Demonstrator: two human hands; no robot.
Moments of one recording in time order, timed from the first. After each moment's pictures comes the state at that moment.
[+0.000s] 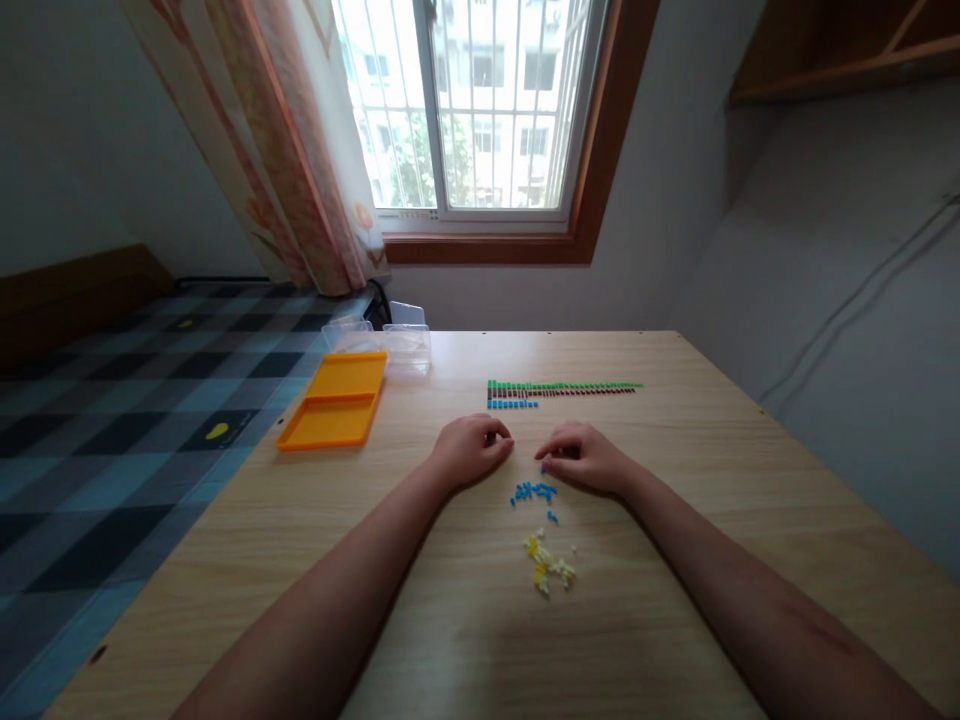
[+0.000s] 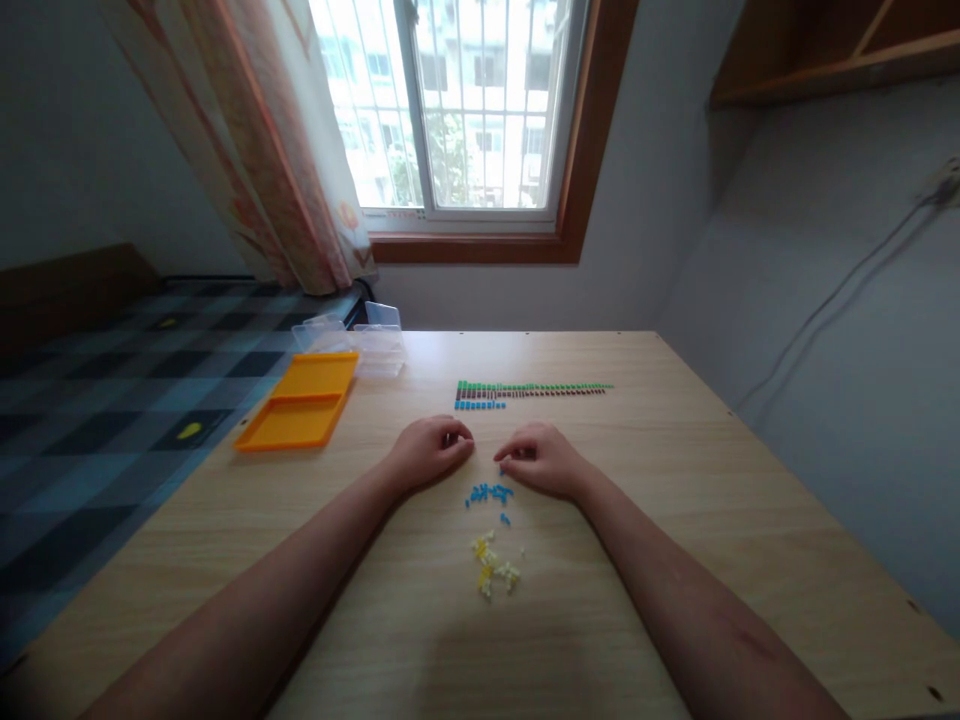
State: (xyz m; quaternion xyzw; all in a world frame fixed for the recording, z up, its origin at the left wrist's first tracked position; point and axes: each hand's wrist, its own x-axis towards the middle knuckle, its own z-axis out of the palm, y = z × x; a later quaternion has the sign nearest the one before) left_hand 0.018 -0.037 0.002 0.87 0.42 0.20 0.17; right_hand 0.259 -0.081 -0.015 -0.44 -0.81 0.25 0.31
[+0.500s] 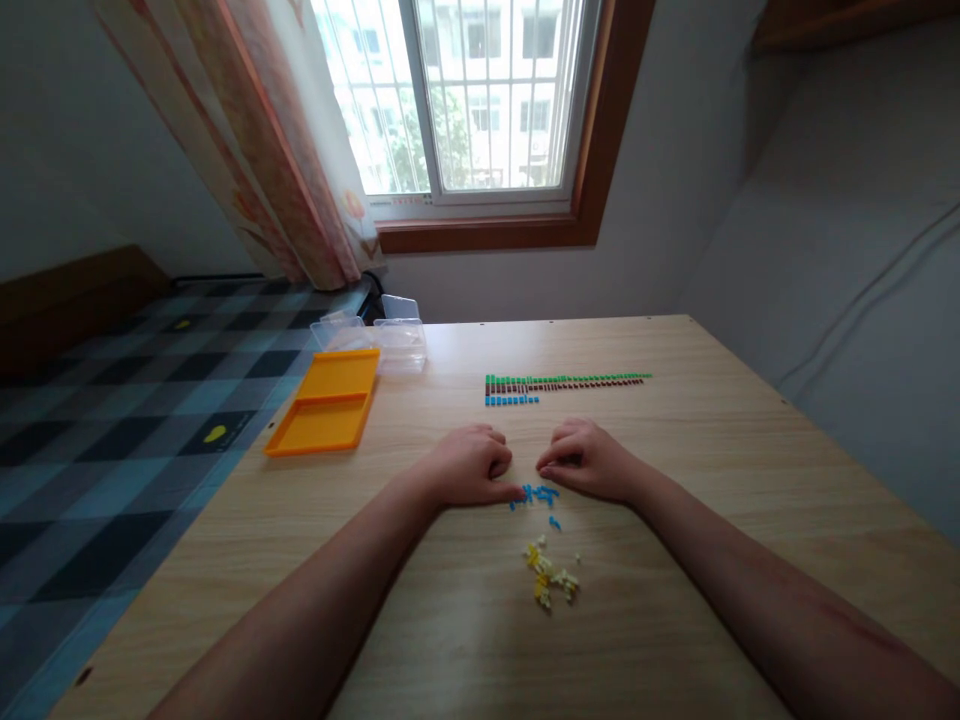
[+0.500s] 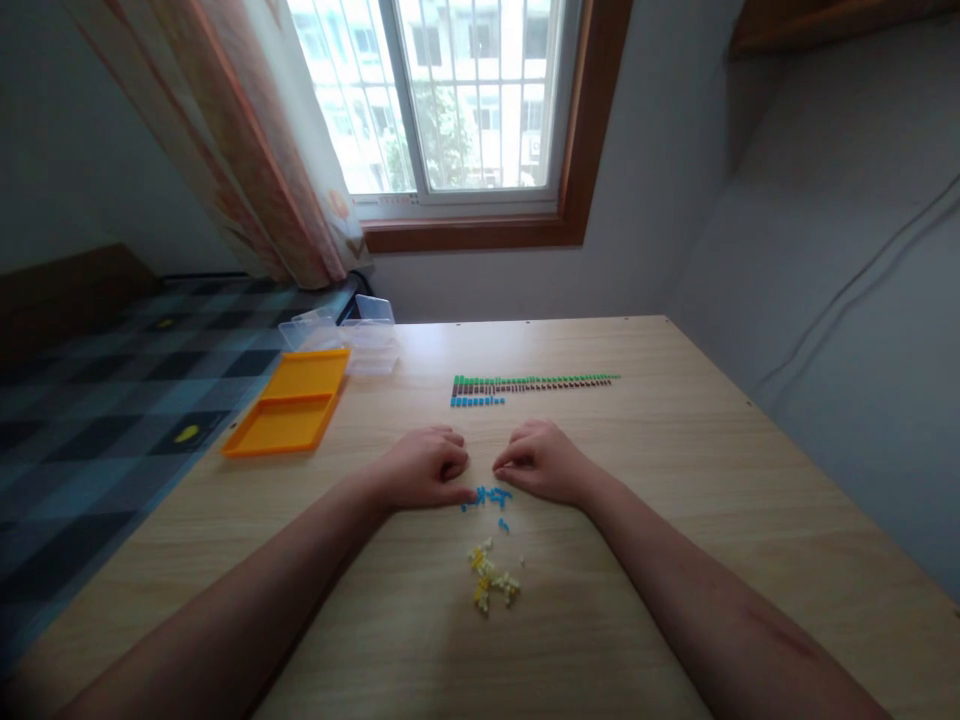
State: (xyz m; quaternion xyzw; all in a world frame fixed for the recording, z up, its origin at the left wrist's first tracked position) left_hand 0.015 -0.040 0.014 0.95 0.25 0.07 0.15; right_hand 0.260 -0.082 -0.015 -0.39 -0.86 0.18 0.28
